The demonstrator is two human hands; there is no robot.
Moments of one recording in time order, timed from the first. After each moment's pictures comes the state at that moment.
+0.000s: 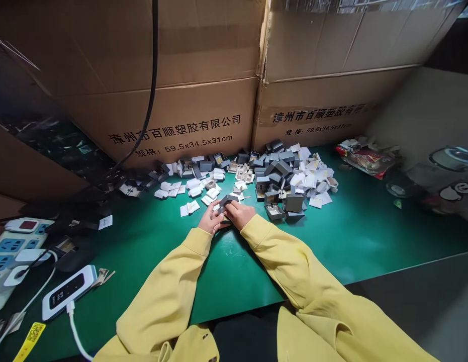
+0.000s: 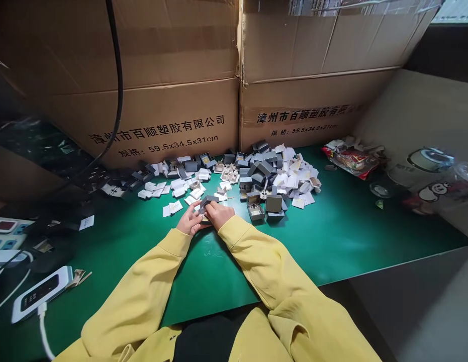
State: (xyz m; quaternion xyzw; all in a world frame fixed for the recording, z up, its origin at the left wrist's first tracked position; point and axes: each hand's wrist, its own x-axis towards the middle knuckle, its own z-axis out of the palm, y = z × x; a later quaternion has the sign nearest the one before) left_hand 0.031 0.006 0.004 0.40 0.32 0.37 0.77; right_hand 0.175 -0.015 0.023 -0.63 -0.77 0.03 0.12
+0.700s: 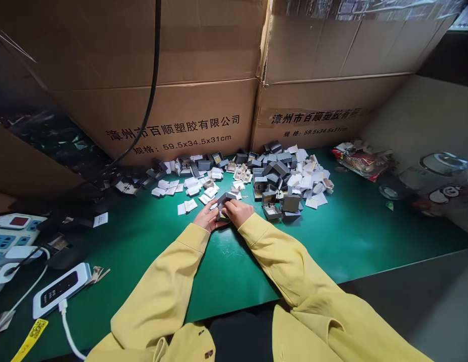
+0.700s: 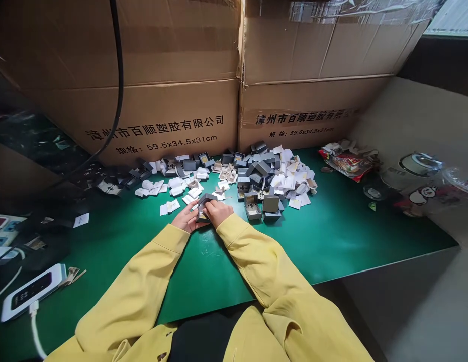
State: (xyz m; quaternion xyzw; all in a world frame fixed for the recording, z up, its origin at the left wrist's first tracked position) left_hand 0.027 0.013 0.010 0.34 0.35 0.35 0.80; right_hand 0.177 -0.013 0.017 -0.64 -0.75 0.01 0.17
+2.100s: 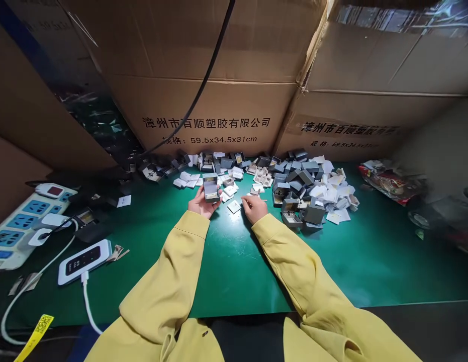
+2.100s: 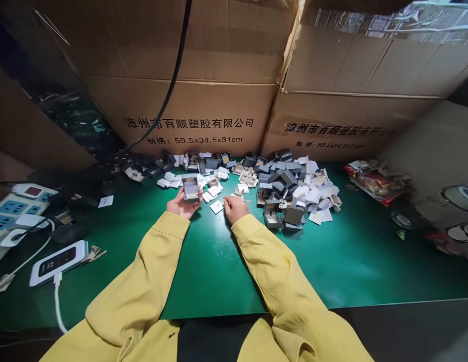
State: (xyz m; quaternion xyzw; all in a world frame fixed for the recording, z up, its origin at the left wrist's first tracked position) left_hand -0.023 0.043 0.020 0.20 0.28 0.57 0.75; right_hand 0.174 0.019 -0.014 -0.61 -0.71 0.08 0.35
